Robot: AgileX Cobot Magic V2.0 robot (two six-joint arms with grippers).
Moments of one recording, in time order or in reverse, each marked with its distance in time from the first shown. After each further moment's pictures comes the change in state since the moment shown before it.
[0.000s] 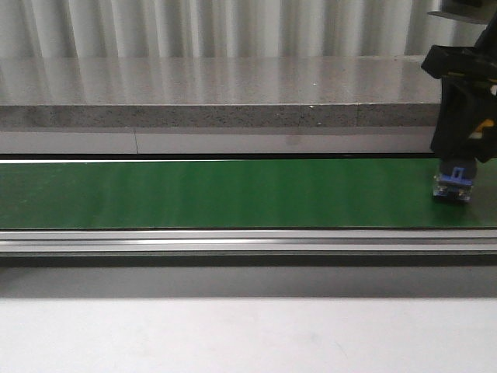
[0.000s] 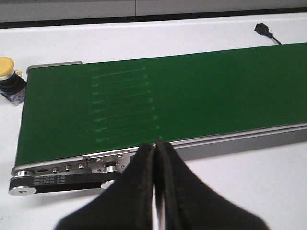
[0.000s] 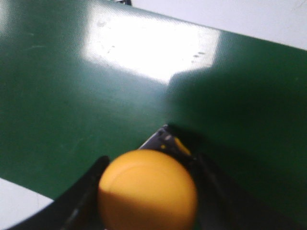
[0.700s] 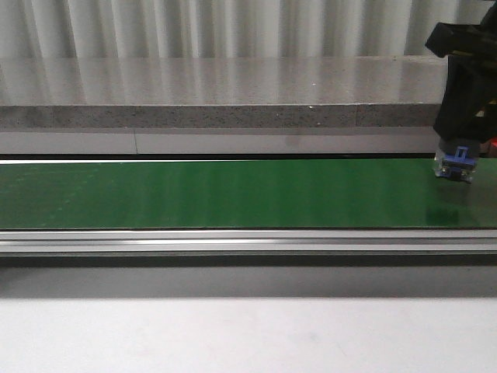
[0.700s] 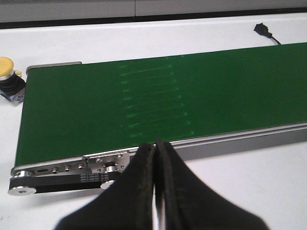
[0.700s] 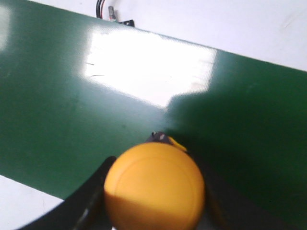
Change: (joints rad) left arm 0.000 0.000 0.000 0.000 0.000 0.000; right arm 0.000 -0.054 0.000 -0.001 -0.012 -0.002
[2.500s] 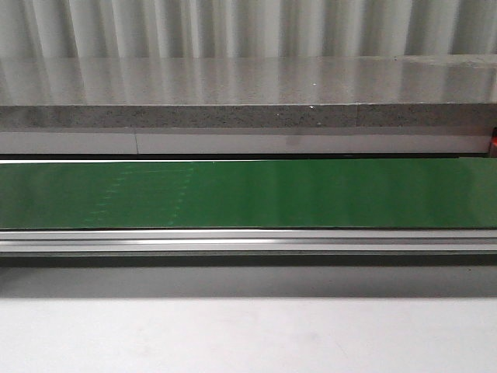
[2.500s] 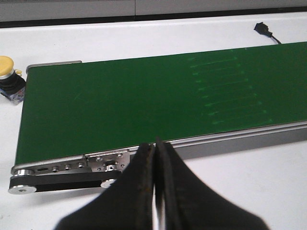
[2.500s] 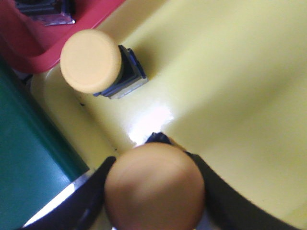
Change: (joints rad) left arm 0.000 0.000 0.000 0.000 0.004 0.000; right arm -0.791 -0.171 0.366 -0.024 -0.210 0.192
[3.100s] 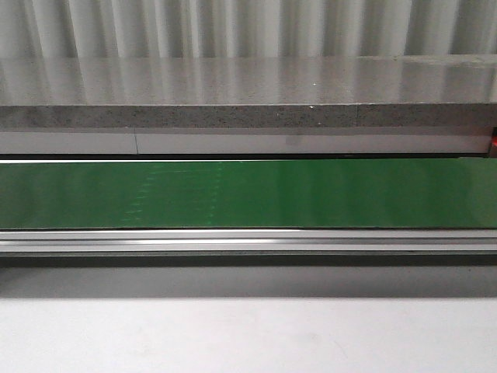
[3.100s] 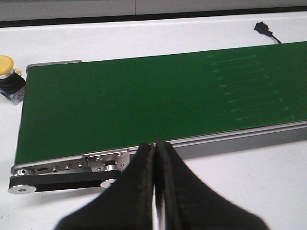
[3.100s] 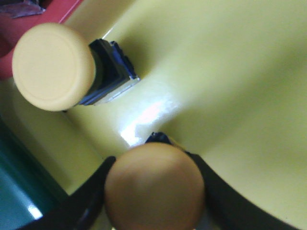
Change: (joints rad) left arm 0.000 0.000 0.000 0.000 0.000 0.000; right arm 0.000 0.128 0.000 0.038 -0.049 0.002
